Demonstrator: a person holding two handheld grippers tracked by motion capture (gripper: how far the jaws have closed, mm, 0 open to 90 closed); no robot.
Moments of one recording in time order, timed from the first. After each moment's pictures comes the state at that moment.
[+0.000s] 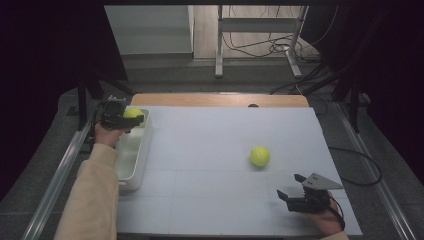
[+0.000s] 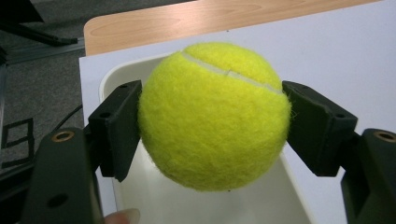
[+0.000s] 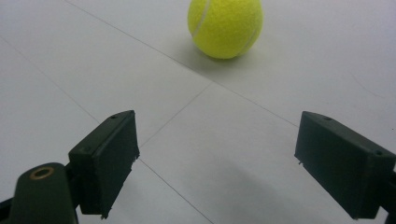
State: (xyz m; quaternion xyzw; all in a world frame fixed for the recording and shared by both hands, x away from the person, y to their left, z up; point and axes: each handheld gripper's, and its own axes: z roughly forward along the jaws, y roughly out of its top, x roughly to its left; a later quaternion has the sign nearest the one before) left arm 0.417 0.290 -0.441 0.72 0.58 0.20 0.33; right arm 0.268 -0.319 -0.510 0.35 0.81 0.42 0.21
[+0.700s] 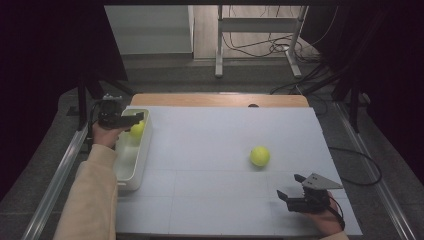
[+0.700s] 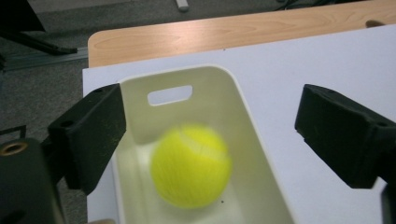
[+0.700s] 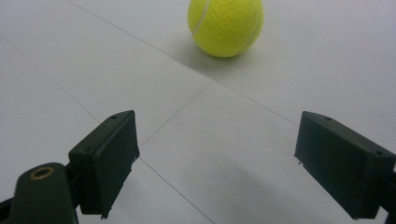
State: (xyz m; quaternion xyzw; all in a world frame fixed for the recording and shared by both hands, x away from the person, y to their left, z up) left arm 0.409 0.291 -0.431 0.70 0.58 0.21 0.36; right arm 0.268 -0.319 -0.511 0.35 0.81 0.42 0.21
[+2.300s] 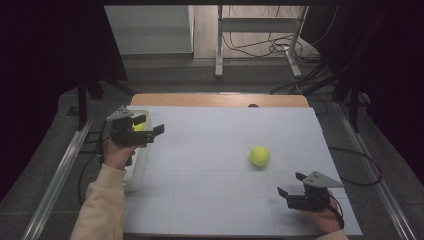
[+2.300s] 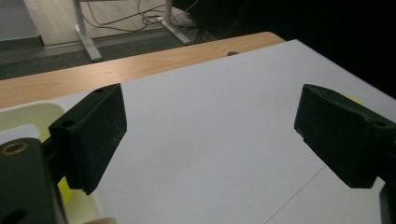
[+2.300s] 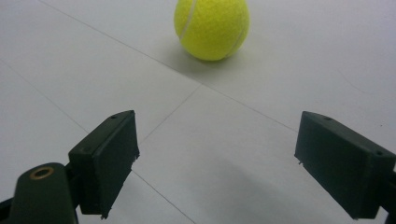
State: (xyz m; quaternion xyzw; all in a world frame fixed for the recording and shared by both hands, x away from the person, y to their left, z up) left arm 0.351 0.234 -0.422 0.71 0.45 0.16 0.51; right arm 0.272 -0.319 -0.511 0.37 0.80 0.42 0.22
